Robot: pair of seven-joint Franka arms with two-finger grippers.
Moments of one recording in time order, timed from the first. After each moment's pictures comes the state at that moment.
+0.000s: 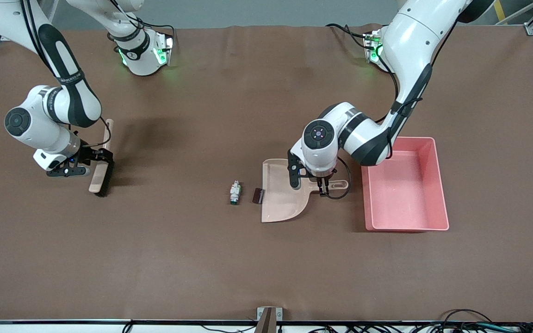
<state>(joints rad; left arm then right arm) -0.34 0.64 -0.33 -1.64 0.41 2.14 0.67 -0.10 0.23 -0.07 -2.38 0.04 2.54 -0.25</state>
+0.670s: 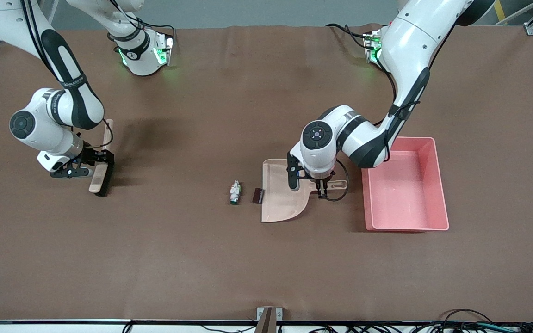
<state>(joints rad) -0.34 0.66 -0.33 -1.63 0.46 2.17 0.67 -0.10 0.26 -0.07 -2.38 0.04 2.56 -0.25</state>
